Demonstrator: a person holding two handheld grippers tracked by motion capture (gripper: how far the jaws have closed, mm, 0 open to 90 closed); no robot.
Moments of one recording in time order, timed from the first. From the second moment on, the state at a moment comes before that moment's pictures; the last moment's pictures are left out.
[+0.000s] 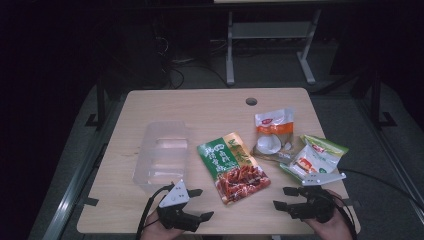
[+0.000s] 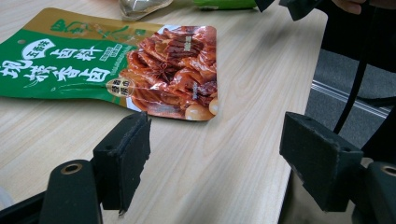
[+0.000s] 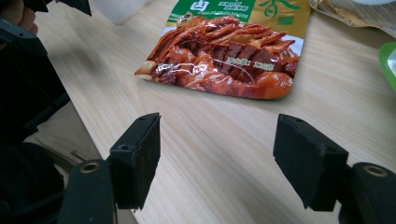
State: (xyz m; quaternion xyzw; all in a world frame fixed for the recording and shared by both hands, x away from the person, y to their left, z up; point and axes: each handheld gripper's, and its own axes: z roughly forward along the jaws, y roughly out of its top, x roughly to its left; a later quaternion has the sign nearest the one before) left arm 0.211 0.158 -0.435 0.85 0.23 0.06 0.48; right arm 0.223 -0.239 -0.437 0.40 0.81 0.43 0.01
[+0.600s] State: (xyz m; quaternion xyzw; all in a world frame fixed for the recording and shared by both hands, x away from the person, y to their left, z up) left arm 0.208 0.154 -0.429 0.85 0.21 0.08 0.47; right arm 0.262 -0.215 -0.409 0.39 0.82 0.43 0.01
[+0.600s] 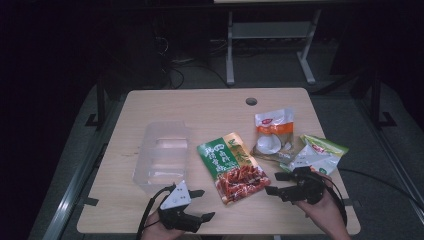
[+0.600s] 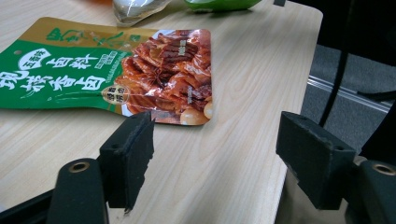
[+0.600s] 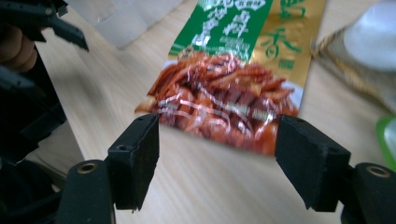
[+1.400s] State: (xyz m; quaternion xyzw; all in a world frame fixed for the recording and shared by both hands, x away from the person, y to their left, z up) left arm 0.254 0.105 -0.443 0.87 0.23 0.09 0.43; right arm 0.378 -0.153 -0.391 0.38 0.85 0.37 -0.01
